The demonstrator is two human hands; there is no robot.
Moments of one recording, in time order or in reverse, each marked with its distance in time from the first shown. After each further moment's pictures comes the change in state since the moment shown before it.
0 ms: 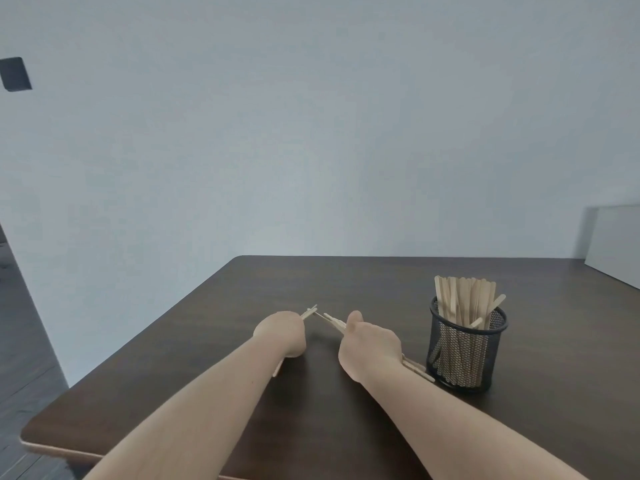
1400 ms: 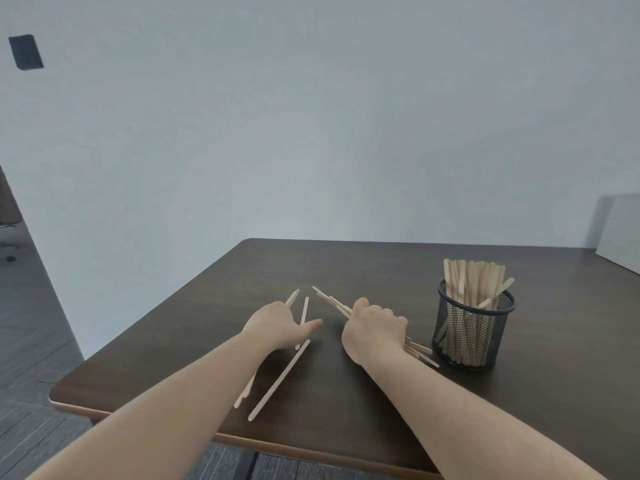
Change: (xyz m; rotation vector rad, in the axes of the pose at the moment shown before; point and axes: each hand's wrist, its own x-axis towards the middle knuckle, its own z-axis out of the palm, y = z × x) left_hand -0.045 -0.020 -0.004 -0.237 0.026 -0.076; right_hand 0.000 -0.004 0.014 -0.069 0.070 0.042
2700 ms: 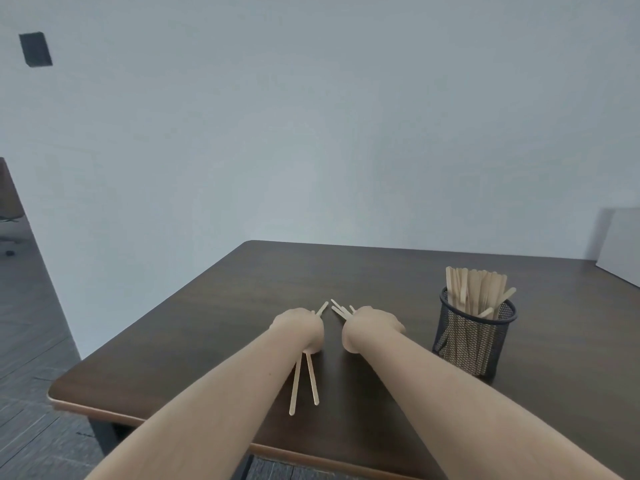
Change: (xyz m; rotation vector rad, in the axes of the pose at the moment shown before) left_hand 0.008 0.035 0.010 0.277 -0.178 -0.009; right_hand 0.018 -0.018 -0.026 -0.135 -0.496 0.177
